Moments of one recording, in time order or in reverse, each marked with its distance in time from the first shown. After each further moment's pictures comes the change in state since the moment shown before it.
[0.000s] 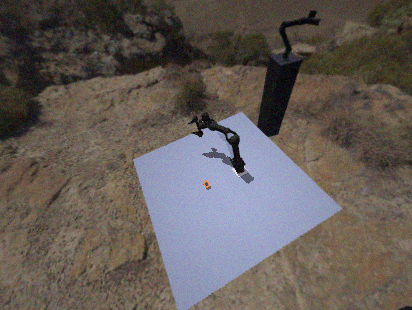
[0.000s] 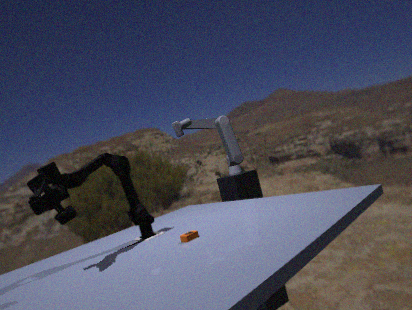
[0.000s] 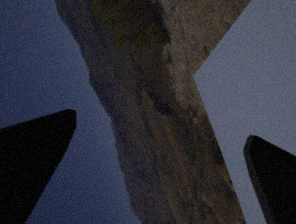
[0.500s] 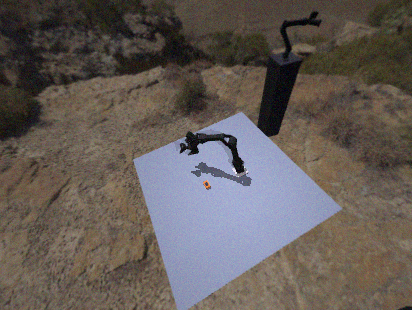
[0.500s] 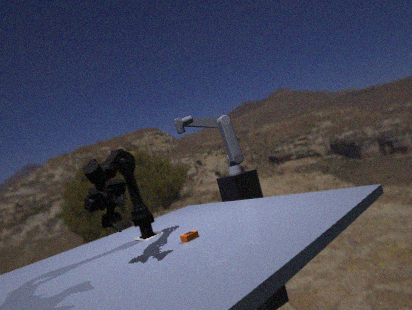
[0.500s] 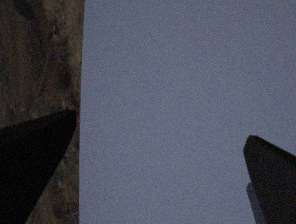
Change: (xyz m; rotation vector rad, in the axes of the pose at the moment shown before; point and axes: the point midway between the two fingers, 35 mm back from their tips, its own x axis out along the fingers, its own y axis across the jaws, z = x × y) arm 0.065 -0.136 -0.170 -0.622 0.235 -0.473
